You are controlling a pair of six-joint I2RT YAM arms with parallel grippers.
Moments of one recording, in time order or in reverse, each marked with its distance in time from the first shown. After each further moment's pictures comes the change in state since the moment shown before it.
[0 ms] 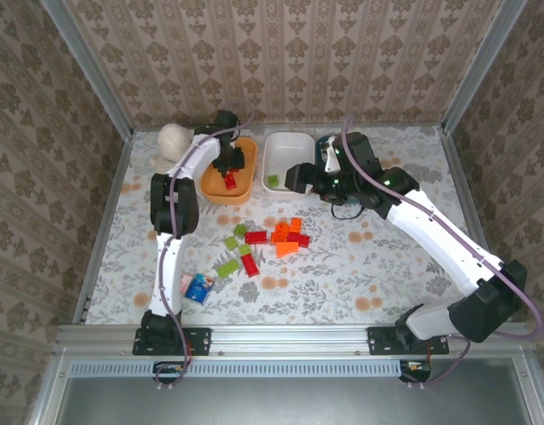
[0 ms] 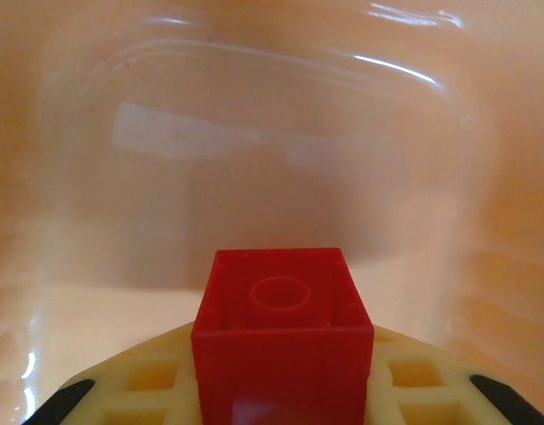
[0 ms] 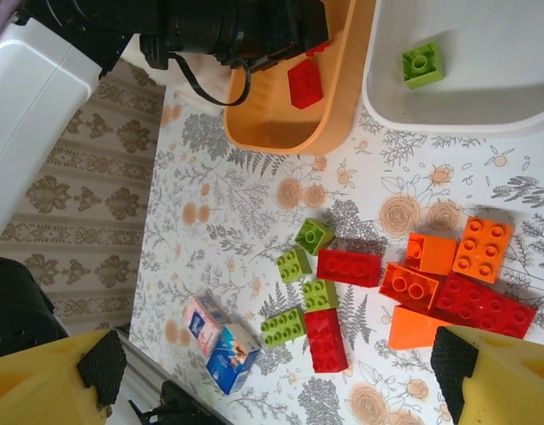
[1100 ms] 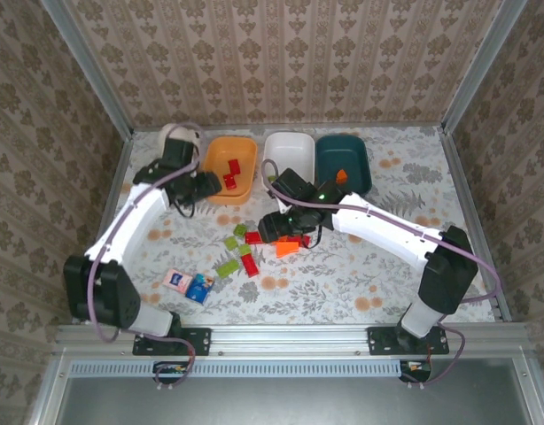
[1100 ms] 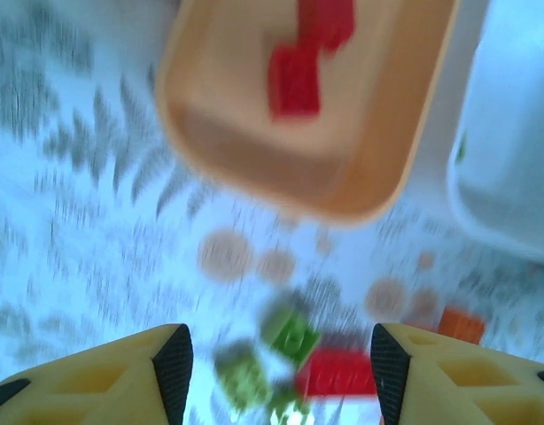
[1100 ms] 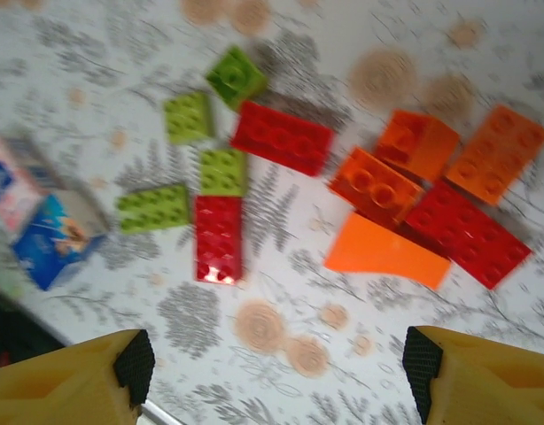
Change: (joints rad) left arm 0.019 -1.056 -1.010 0.127 0.084 -0.229; right arm 0.294 0.251 0.041 -0.200 0.230 -0.222
